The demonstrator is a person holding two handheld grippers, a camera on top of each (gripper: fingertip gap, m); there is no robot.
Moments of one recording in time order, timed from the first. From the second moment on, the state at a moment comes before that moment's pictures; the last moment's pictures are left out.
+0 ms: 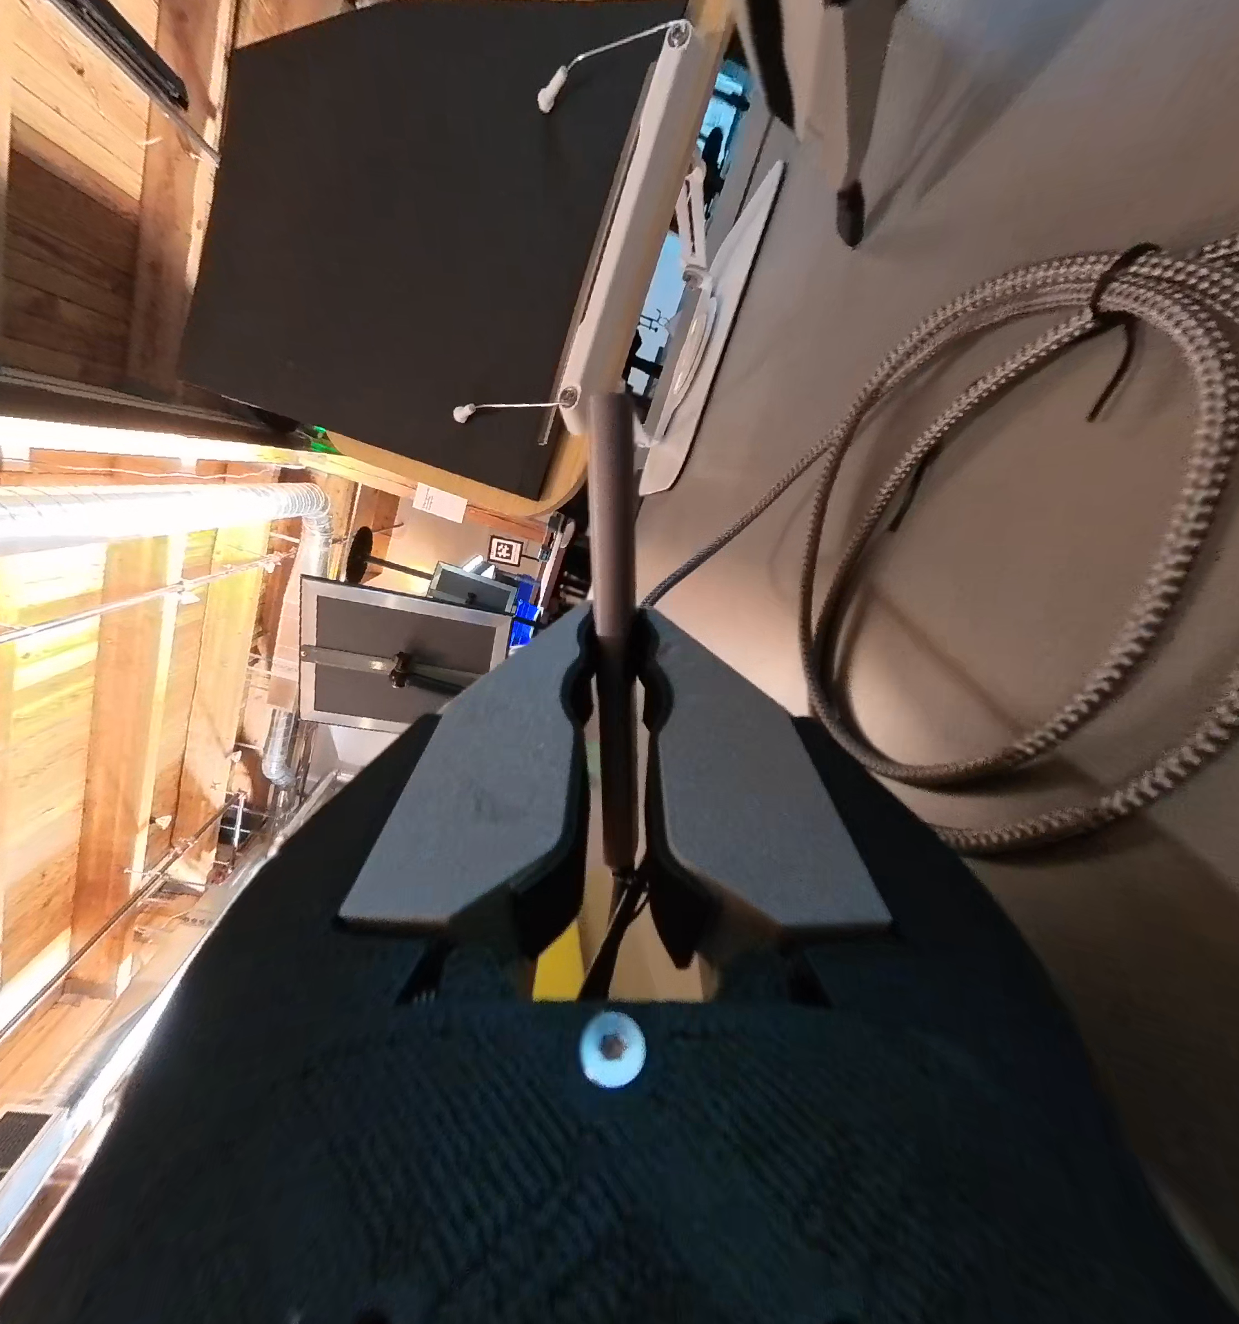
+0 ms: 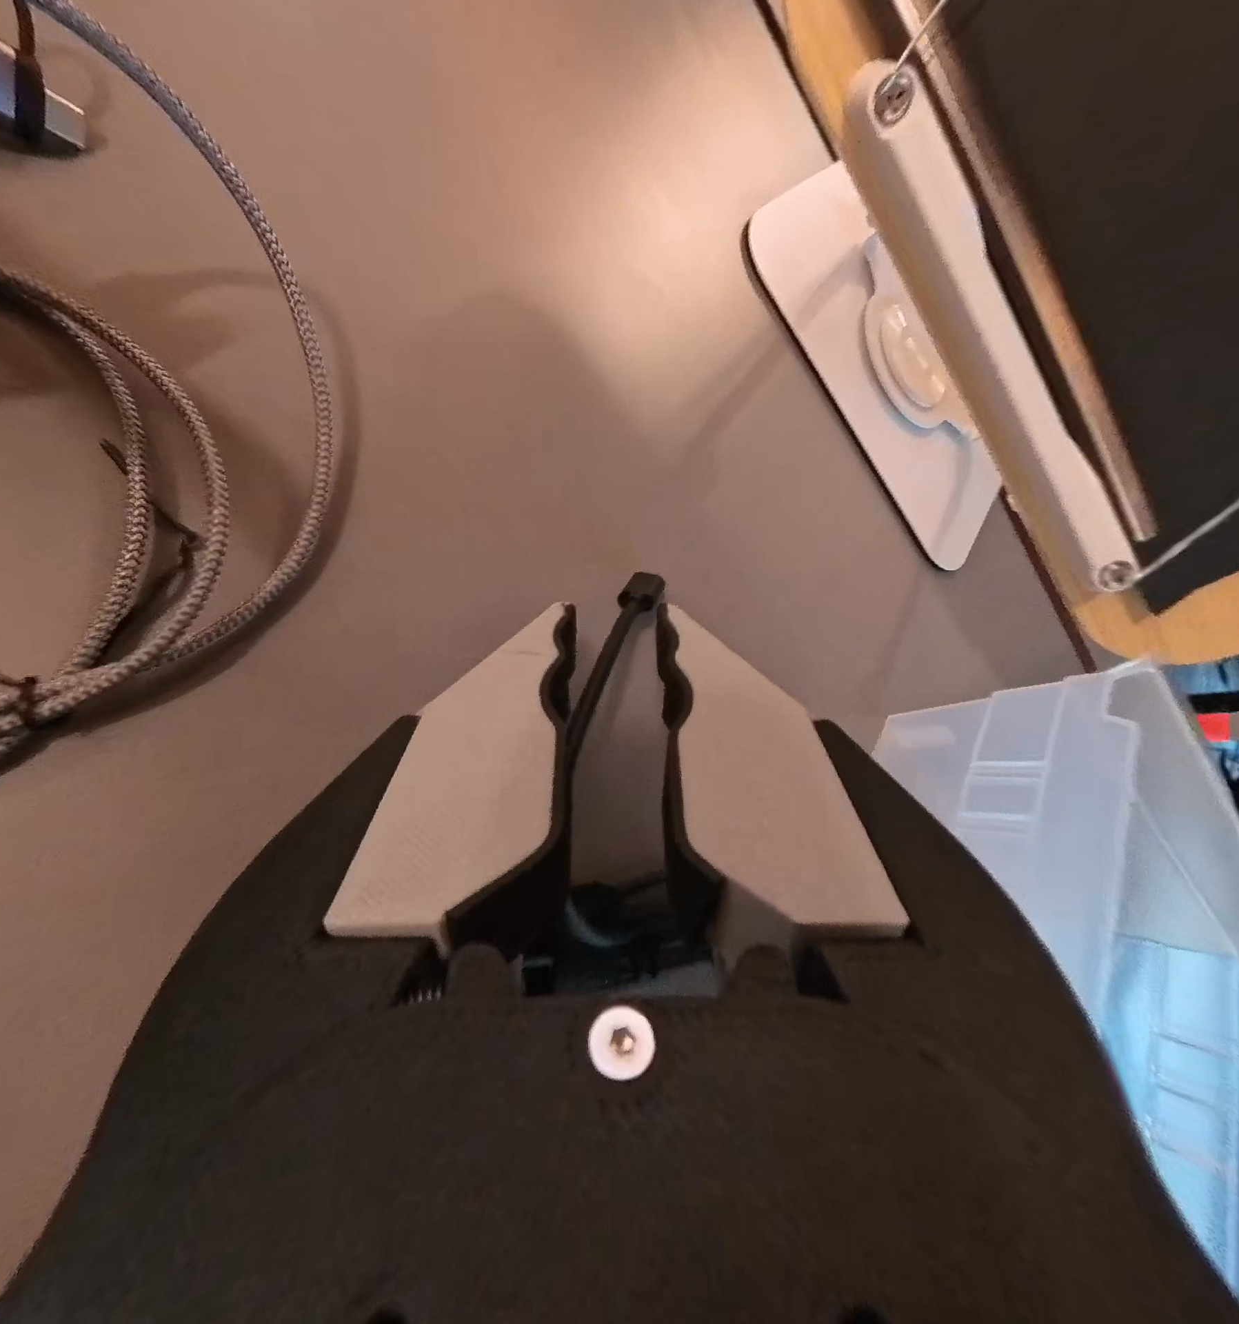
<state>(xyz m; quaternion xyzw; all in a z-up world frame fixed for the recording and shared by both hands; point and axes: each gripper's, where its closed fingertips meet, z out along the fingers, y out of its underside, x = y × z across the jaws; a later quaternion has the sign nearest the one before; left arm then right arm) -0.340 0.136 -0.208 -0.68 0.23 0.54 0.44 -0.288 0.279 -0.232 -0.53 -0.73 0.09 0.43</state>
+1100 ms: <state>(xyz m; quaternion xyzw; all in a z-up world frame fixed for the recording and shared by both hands) -0.354 0.133 -0.209 -0.71 0.19 0.49 0.47 -0.295 0.298 -0.210 -0.61 -0.69 0.16 0.36</state>
